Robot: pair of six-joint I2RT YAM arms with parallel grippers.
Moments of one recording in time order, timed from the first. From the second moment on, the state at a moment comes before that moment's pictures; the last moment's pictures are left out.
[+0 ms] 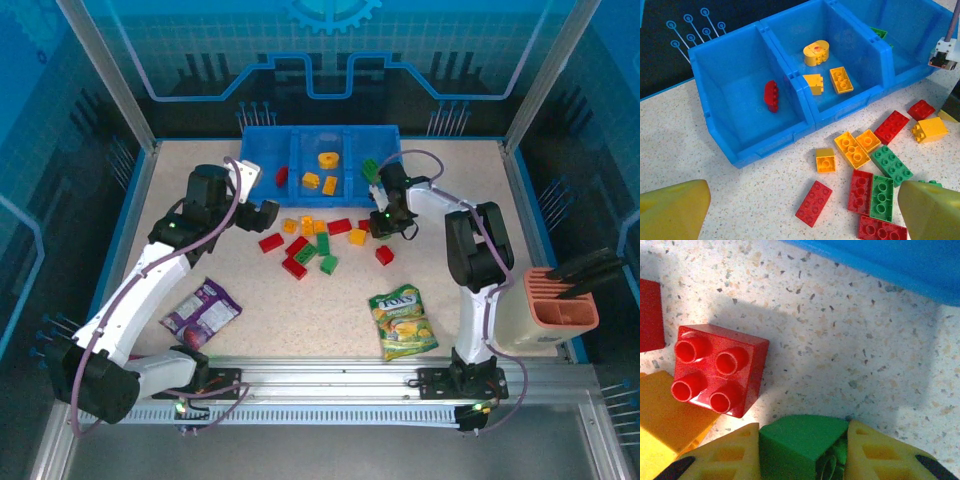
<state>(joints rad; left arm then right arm) -0.30 1.18 1.11 -0.50 0.01 0.12 0.30 2.06 1.46 -0.74 -0.10 -0.02</state>
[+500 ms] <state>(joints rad) -0.30 1.18 1.11 -0.50 0.01 0.12 0.29 2.04 1.79 -0.86 -0.10 -0.04</state>
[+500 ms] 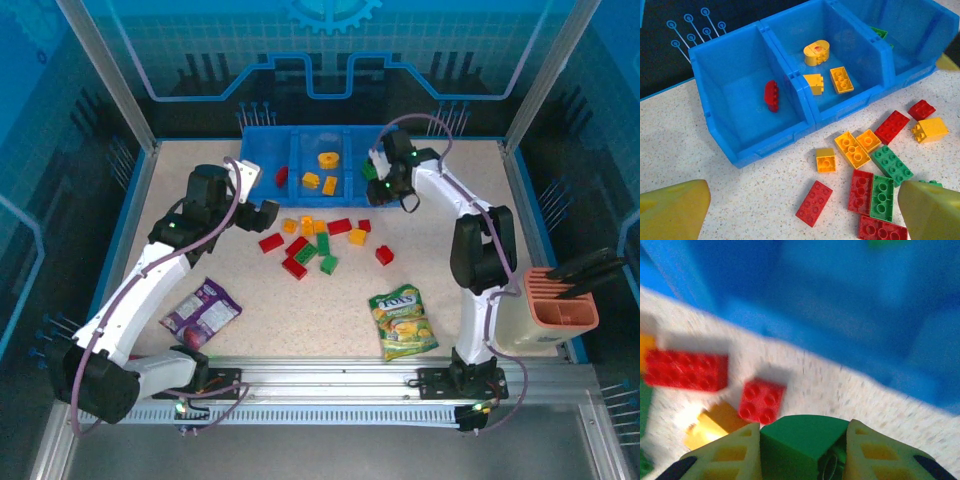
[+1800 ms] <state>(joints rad) -0.29 1.20 1.11 -0.51 0.01 0.12 0.26 2.30 2.29 -0.91 -0.09 -0.09</state>
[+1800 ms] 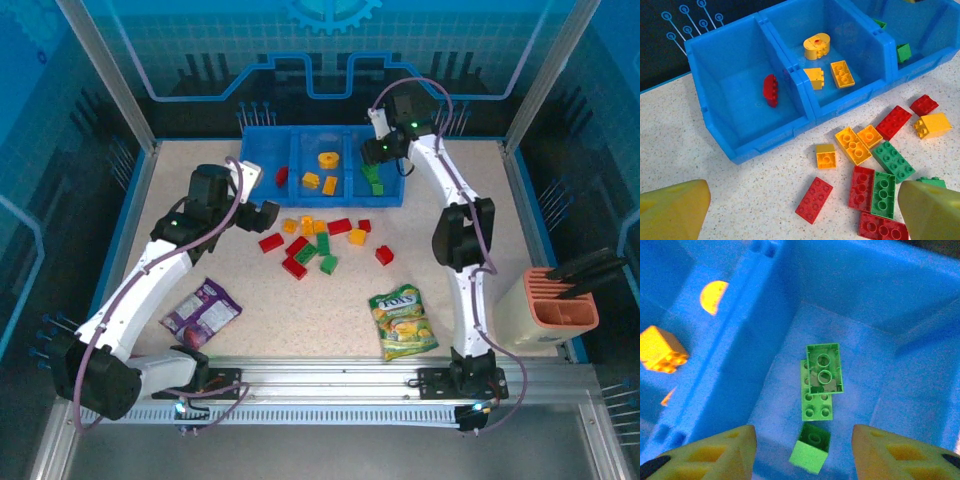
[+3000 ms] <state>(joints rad) -0.29 1.21 1.14 -0.55 0.00 0.12 0.47 2.03 1.50 -0.76 -0.07 0.49</state>
